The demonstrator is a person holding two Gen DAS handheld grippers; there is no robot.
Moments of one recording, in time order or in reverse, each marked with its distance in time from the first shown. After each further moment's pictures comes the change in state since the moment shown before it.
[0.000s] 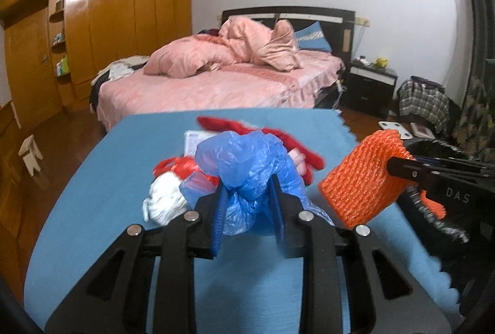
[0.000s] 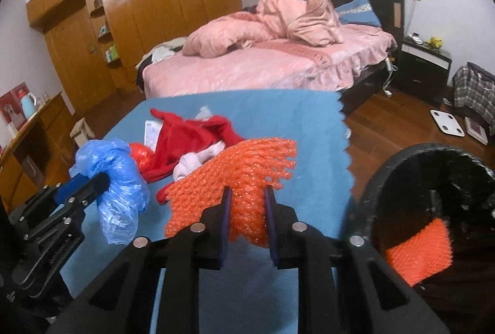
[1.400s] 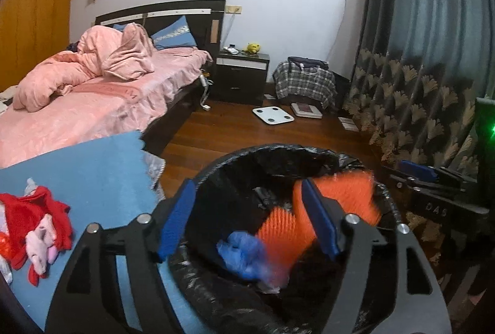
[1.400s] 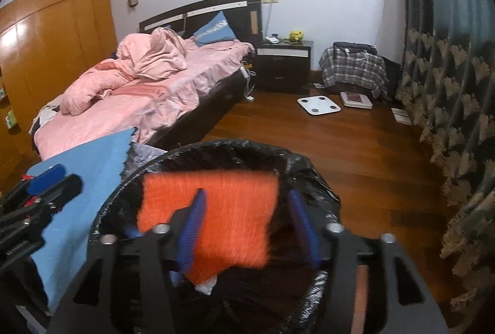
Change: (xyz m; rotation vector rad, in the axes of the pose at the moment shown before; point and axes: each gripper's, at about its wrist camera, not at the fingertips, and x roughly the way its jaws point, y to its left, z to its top) left arm 0.047 -0.243 0.032 0.188 0.037 -0.524; right arm -0.132 -0.237 -0.044 0.283 -0.122 -0.483
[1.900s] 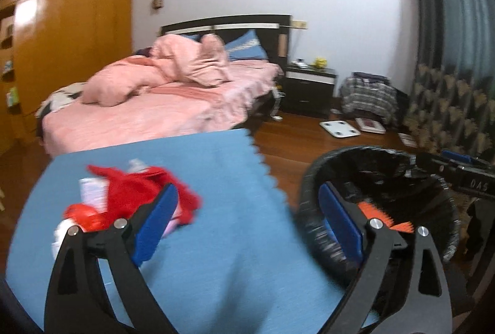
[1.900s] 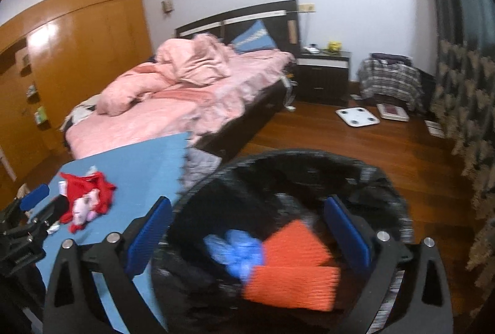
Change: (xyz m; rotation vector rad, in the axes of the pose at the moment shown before) left arm -0.096 0.100 -0.028 -0.066 -0.064 0.315; right arm -0.011 0.103 -0.003 -0.069 -0.036 0.206
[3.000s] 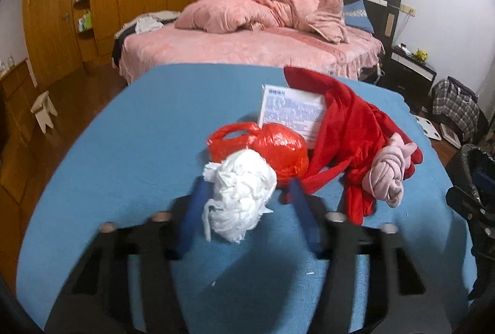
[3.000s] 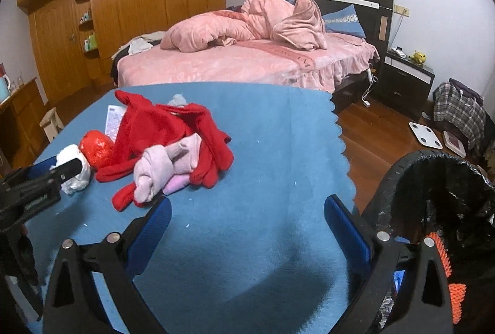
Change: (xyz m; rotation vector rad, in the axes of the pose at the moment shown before) left arm 0.032 0.207 -0.060 -0.259 0.227 0.308; right arm 0.109 0.199 -0.057 -0.275 0.146 0.149
